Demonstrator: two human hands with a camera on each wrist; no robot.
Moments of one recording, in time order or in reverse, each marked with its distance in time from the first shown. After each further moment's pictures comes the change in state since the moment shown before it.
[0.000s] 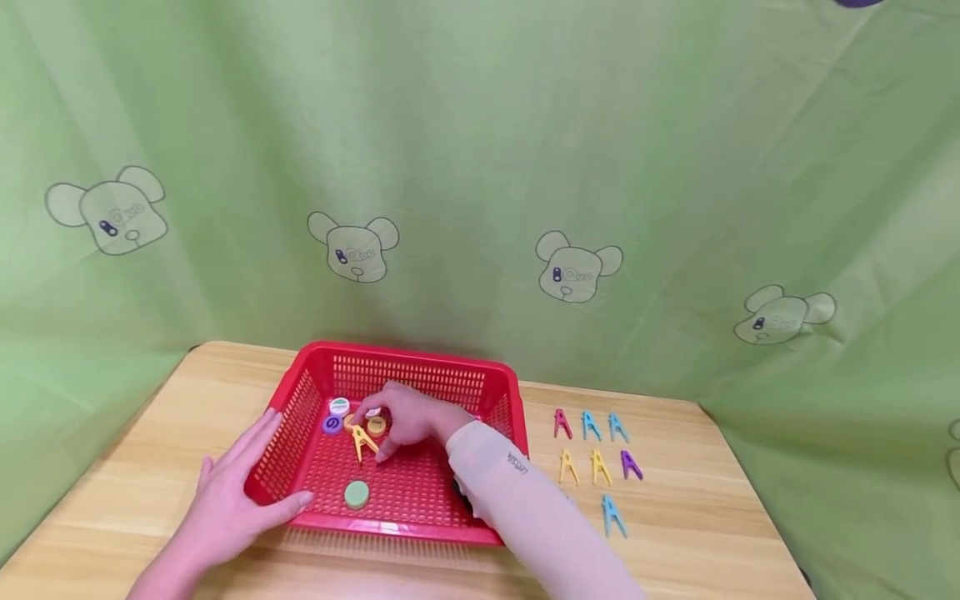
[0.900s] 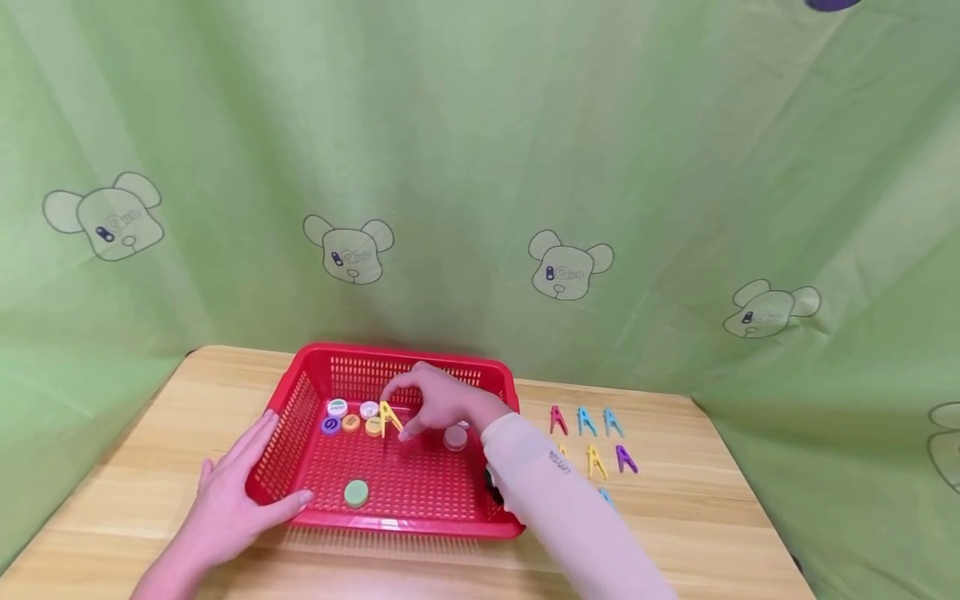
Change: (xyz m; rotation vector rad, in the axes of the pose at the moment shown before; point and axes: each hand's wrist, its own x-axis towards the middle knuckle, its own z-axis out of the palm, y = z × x) left_hand 0.001 0.002 0.000 0.001 -0.022 -0.035; right_hand -0.043 0.005 -0.039 0.070 0.084 0.044
